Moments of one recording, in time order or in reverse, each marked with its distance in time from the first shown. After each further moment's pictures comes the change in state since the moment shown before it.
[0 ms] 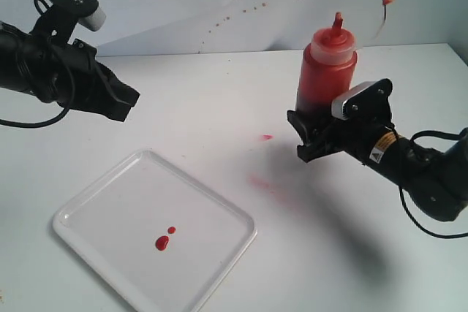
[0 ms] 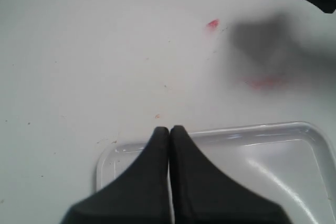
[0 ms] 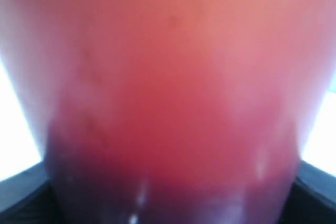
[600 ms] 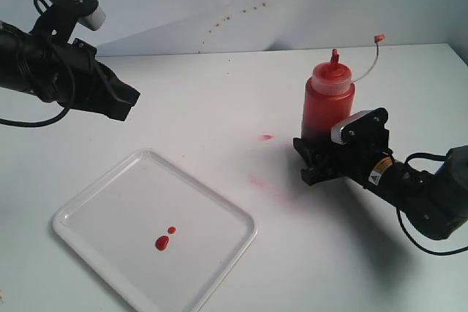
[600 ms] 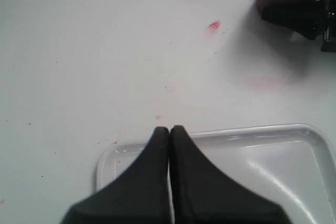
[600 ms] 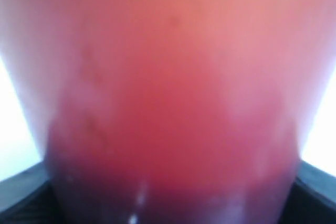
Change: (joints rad) left arm 0.000 0.000 0.000 0.000 -0.005 -0.004; right arm -0.015 0.139 0.000 0.034 -0.014 -0.030
